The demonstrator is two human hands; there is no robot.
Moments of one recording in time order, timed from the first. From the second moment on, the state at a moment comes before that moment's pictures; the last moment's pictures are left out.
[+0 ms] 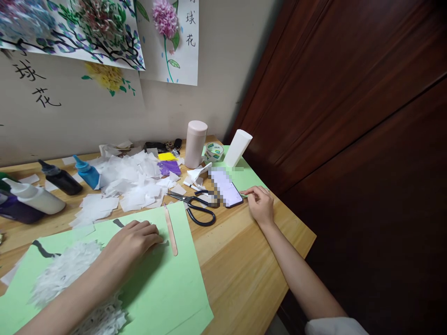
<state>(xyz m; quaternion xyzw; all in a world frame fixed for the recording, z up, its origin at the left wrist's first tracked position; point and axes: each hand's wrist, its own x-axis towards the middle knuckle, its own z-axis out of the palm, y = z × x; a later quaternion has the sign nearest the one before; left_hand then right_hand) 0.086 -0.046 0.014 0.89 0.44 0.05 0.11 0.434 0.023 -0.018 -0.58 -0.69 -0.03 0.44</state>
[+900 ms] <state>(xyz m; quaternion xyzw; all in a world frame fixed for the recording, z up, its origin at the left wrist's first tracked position) 0.085 -0.046 0.010 0.89 0.43 0.08 0.11 0.436 0.024 -0.026 -0.56 -0.70 -0.03 0.44</state>
